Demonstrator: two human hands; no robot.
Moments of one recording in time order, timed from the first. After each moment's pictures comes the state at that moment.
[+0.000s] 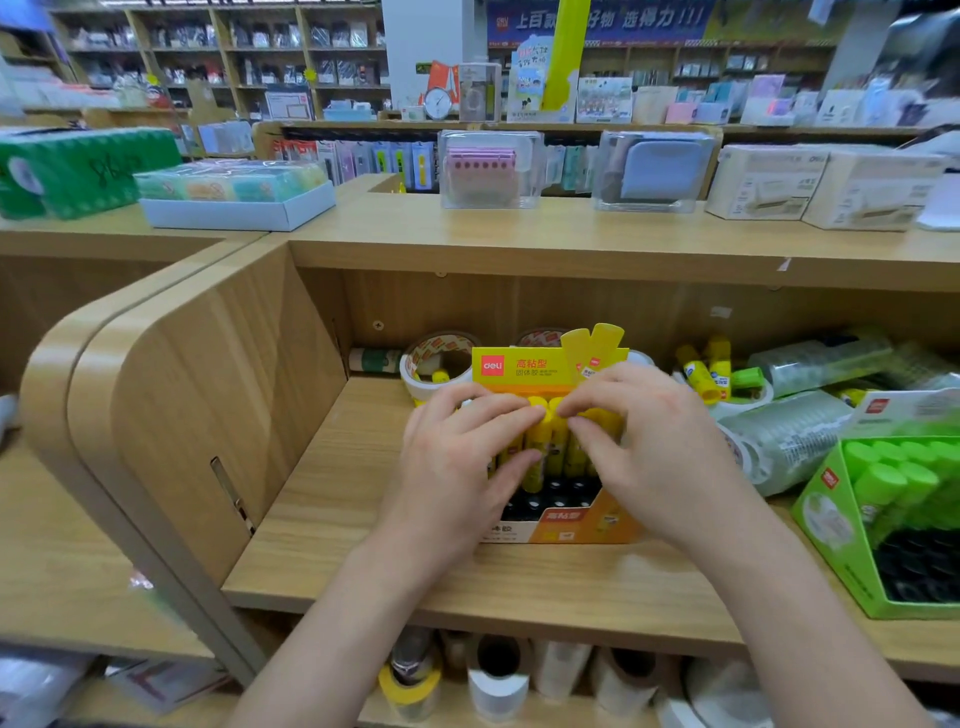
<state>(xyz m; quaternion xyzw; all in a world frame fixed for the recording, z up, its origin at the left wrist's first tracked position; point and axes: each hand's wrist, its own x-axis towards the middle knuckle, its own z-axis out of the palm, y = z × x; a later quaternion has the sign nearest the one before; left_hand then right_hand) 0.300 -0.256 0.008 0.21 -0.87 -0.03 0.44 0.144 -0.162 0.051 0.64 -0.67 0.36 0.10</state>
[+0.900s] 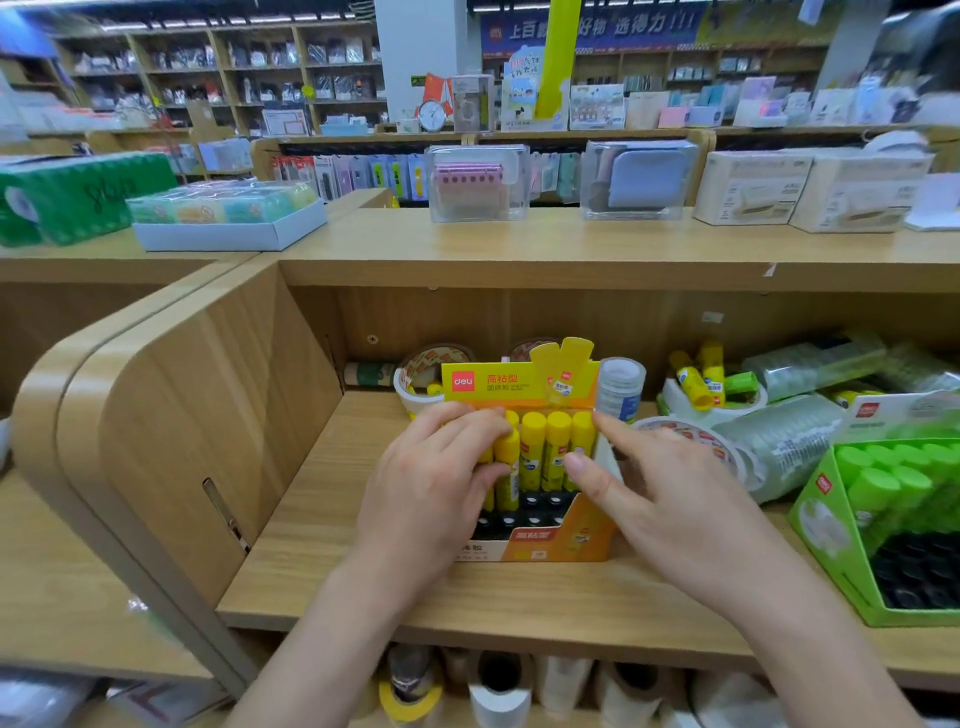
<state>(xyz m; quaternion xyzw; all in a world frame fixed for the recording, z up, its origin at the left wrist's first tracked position) 0.310 -0.255 0.013 0.24 -0.89 0.01 0.40 0.144 -0.131 0.052 0.61 -0.73 0.30 -0.03</state>
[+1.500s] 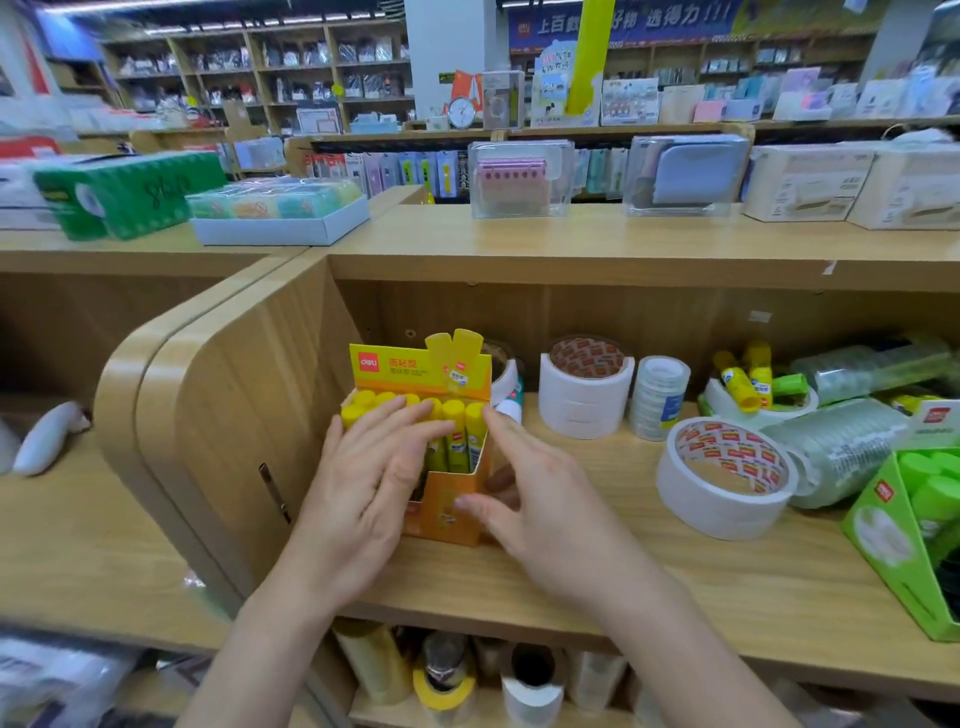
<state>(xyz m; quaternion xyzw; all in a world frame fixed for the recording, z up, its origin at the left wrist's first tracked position) 0.387 -0.266 0.018 0.33 -0.84 -0.19 0.38 0.220 -0.195 0.018 0.67 -0.63 0.37 -0.14</state>
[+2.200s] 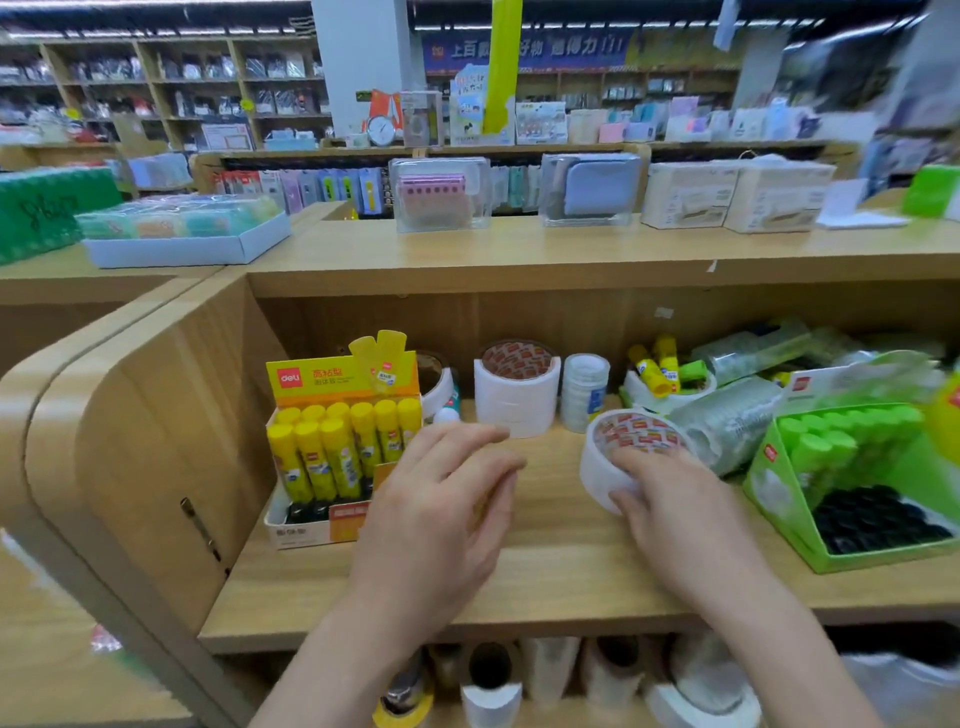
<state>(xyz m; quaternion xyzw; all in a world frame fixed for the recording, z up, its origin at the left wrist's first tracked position) 0.320 -0.224 0.020 0.17 -0.88 -0.05 0.44 0.141 -0.116 0.019 0.50 -0.84 0.18 0.04</state>
